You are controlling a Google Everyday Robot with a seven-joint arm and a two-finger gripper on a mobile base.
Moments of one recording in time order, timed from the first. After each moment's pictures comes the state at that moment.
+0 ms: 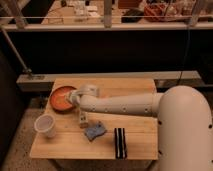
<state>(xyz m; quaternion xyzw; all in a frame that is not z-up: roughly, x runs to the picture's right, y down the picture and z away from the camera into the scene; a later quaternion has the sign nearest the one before) -0.208 0.047 0.850 0.15 -0.28 -0.50 0.80</state>
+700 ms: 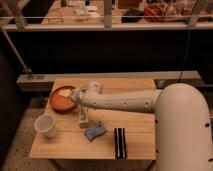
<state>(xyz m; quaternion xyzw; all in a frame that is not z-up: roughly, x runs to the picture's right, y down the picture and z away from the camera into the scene) -0.198 0.044 0.856 0.13 -0.29 -0.50 0.81</state>
